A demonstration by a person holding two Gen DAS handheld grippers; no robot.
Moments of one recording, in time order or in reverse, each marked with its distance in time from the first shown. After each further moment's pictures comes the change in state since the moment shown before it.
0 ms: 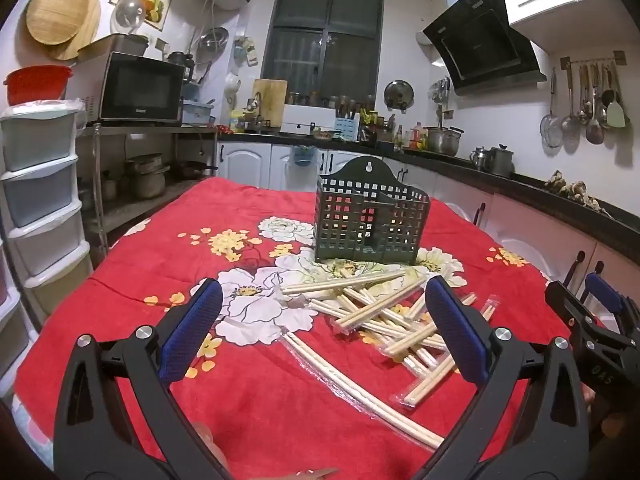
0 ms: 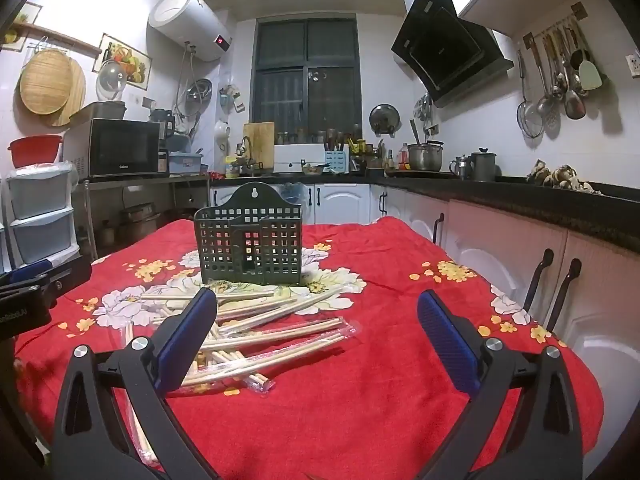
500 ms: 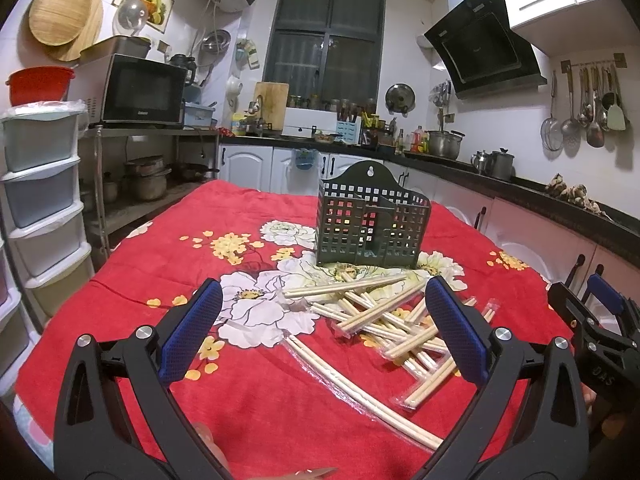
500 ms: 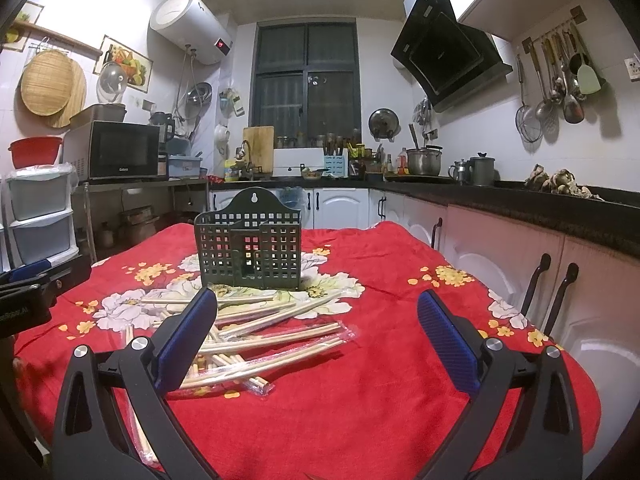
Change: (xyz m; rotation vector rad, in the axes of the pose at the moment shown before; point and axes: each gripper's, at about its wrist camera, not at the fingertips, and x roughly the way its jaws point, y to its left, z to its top) left arm 0.005 -0.004 0.005 -0.005 -0.004 0.008; right arm -0.004 0.000 0.004 -0.001 -0.006 0.000
